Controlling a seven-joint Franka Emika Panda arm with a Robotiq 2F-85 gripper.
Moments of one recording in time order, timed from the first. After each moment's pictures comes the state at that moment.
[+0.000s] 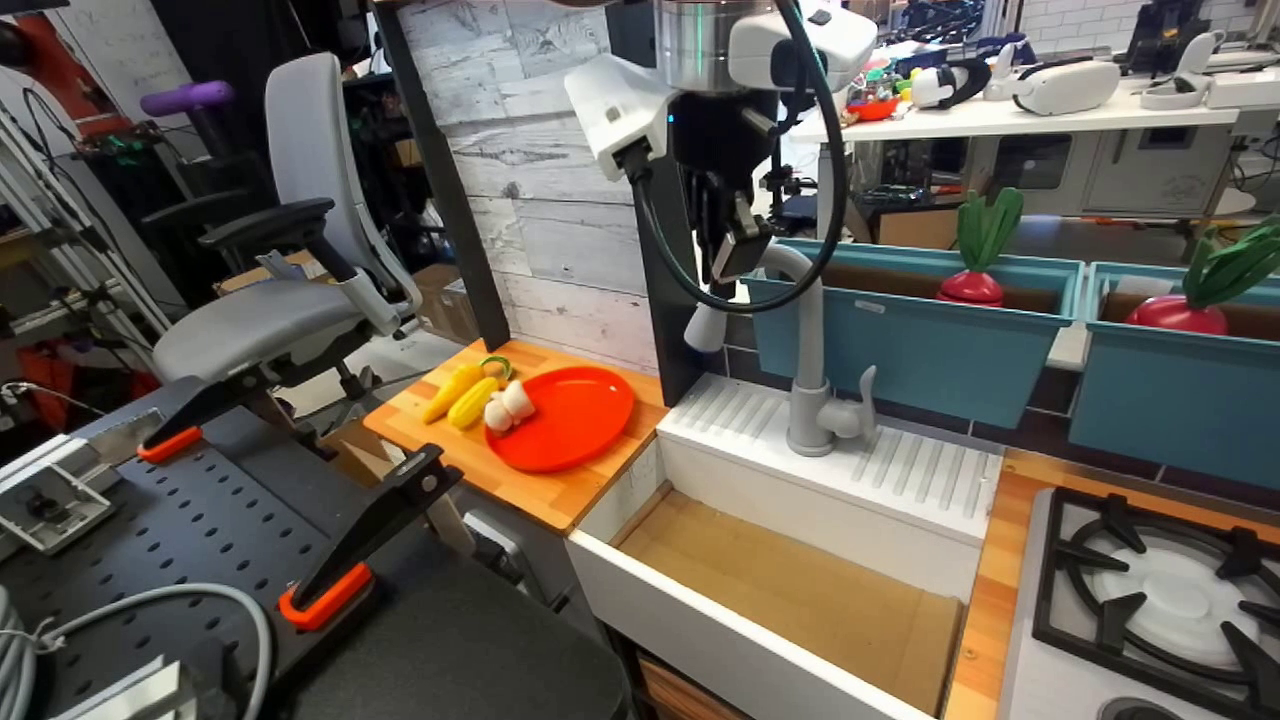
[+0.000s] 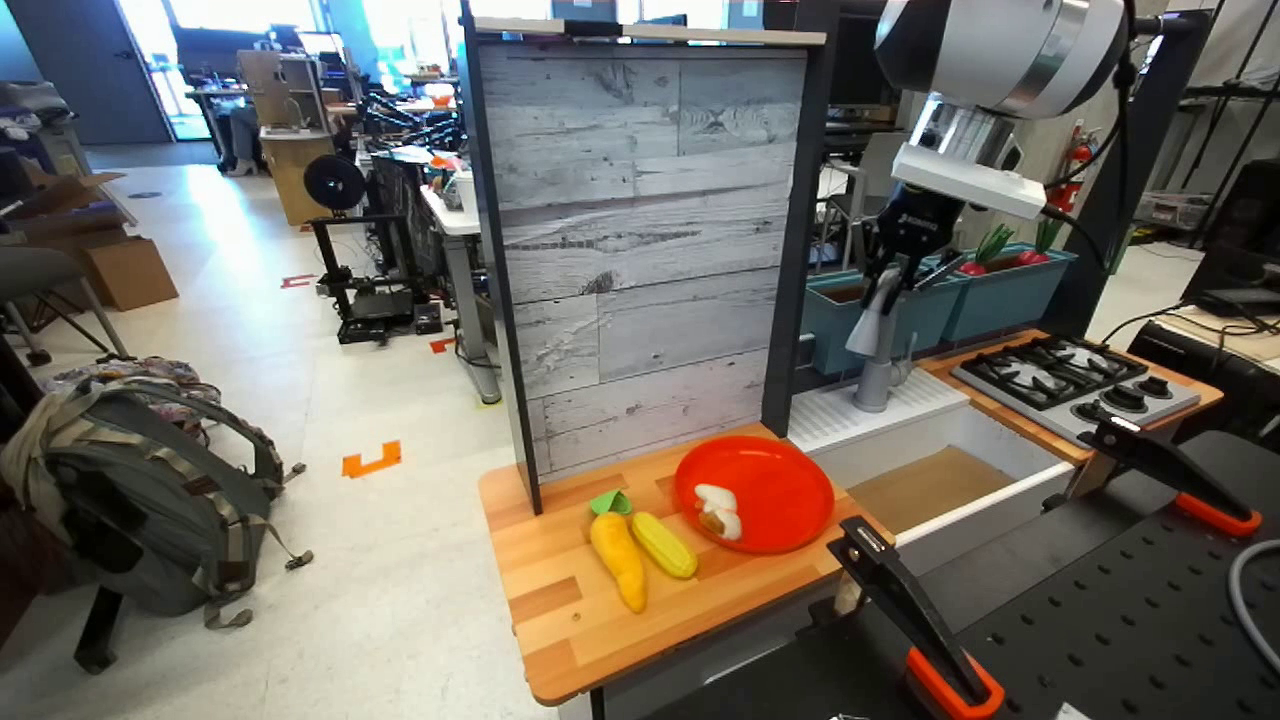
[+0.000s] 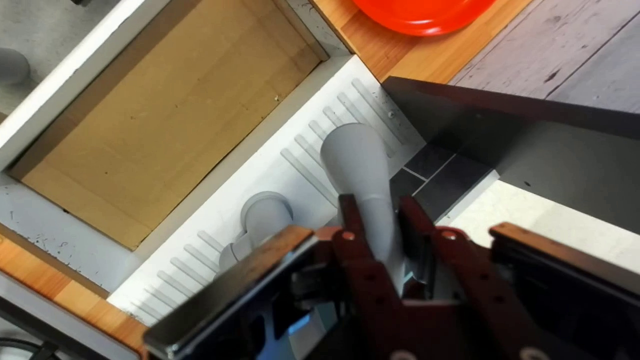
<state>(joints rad) -0.27 0.74 -0.01 -1.79 0.38 2.57 0.10</state>
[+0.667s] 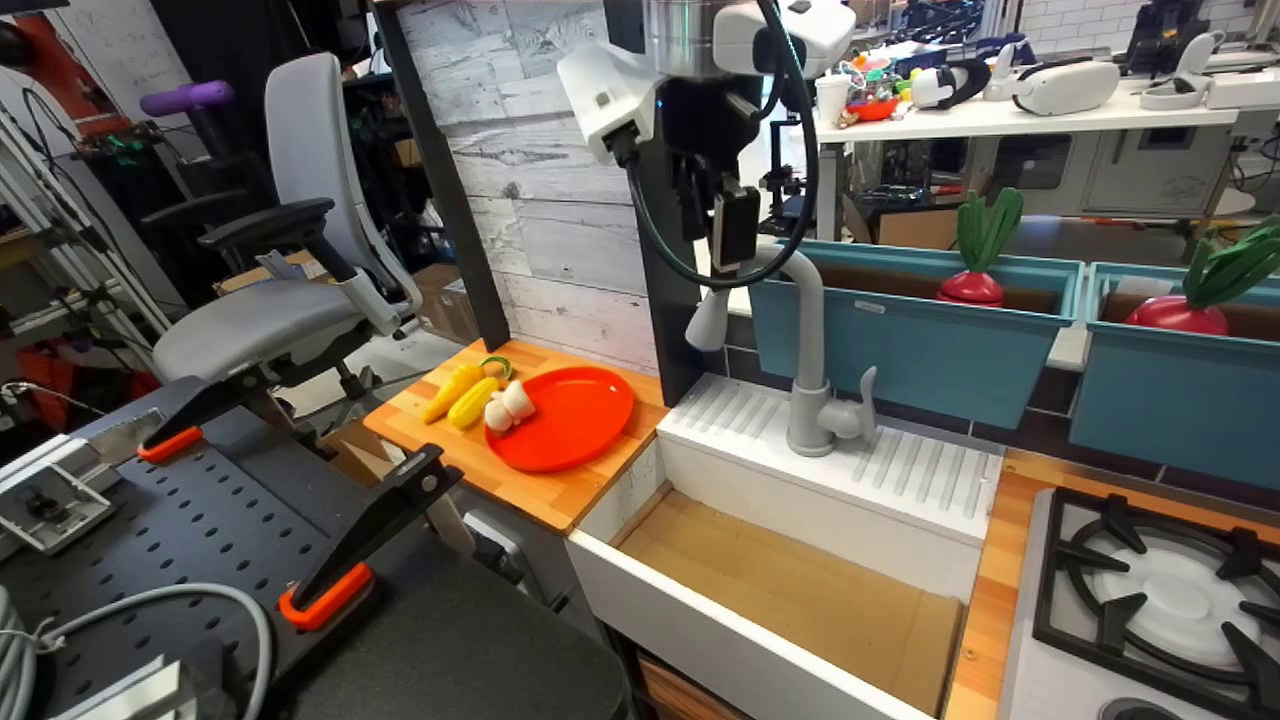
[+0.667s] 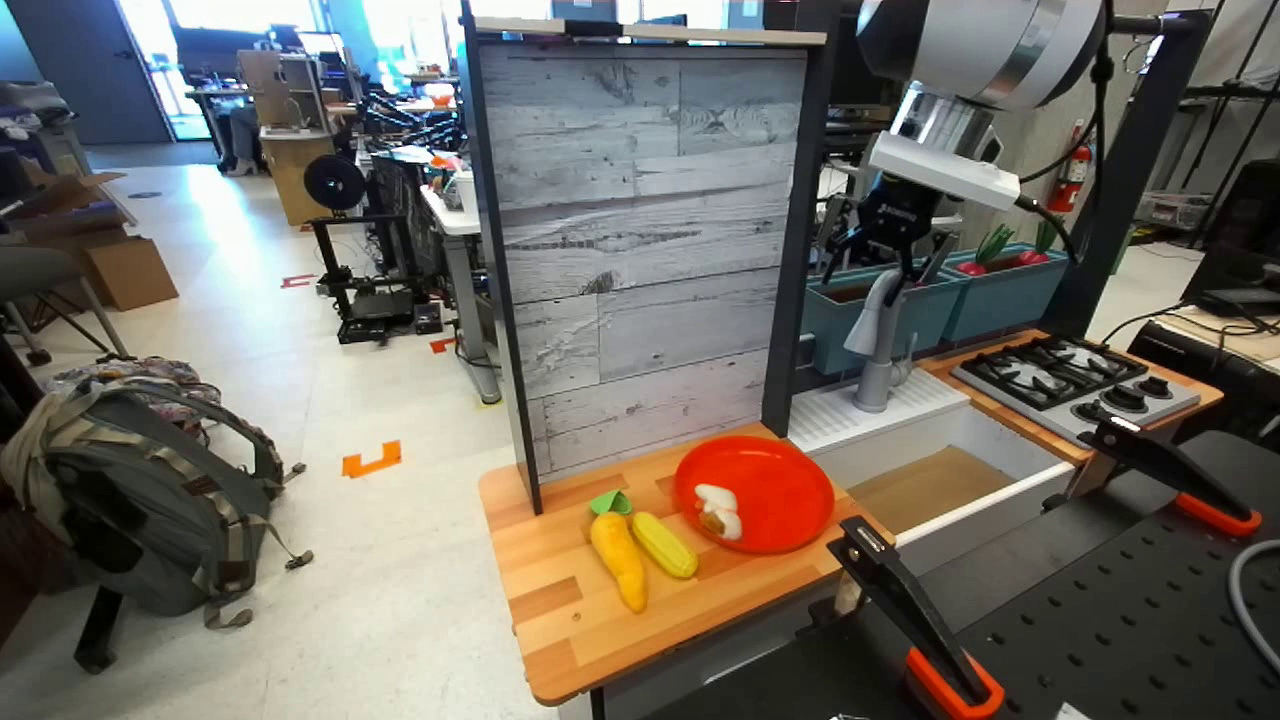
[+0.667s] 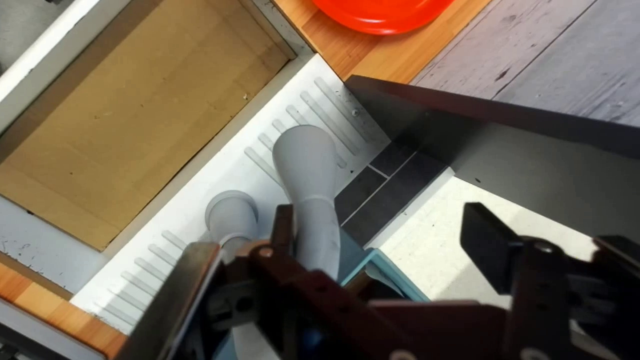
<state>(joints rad) -0.26 0.74 0.02 -1.77 0.39 2.57 0.12</state>
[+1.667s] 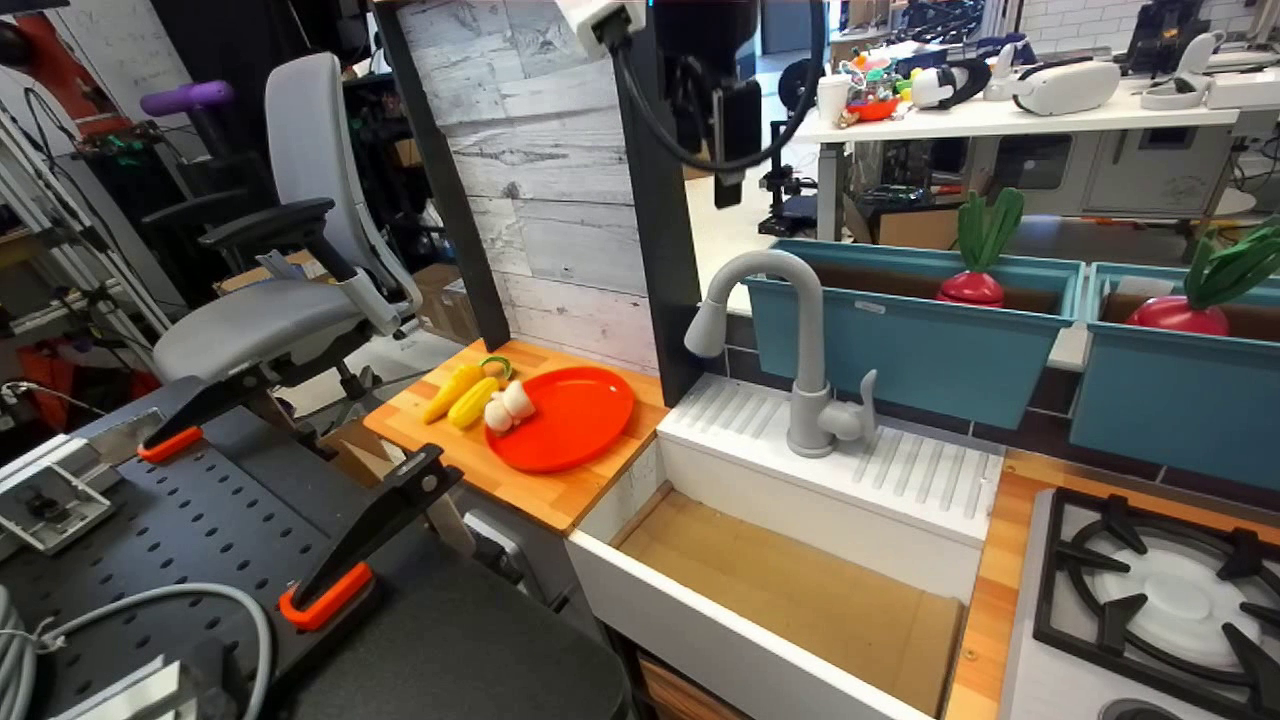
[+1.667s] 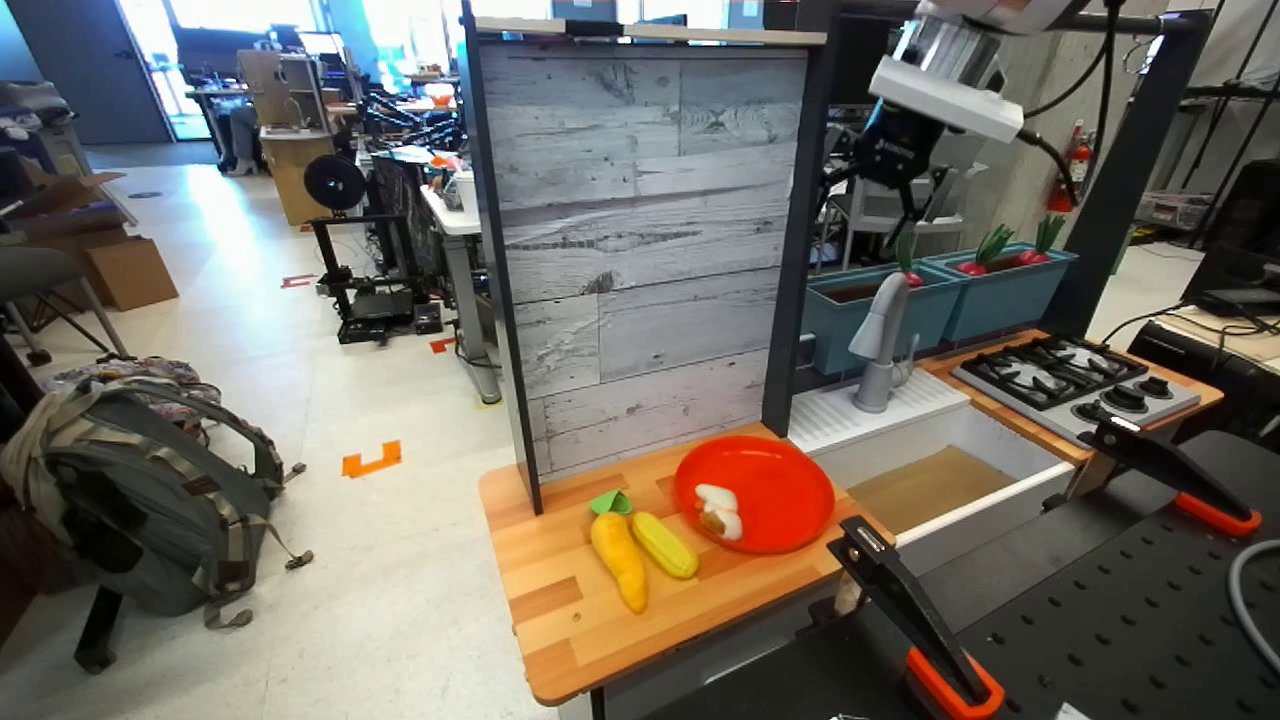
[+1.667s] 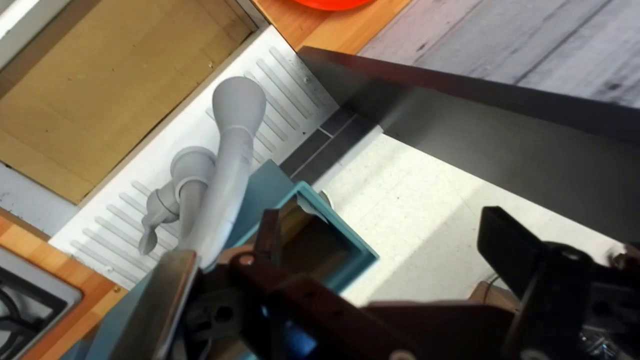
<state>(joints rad) -0.25 0.63 0.03 -1.78 0.39 2.53 0.13</state>
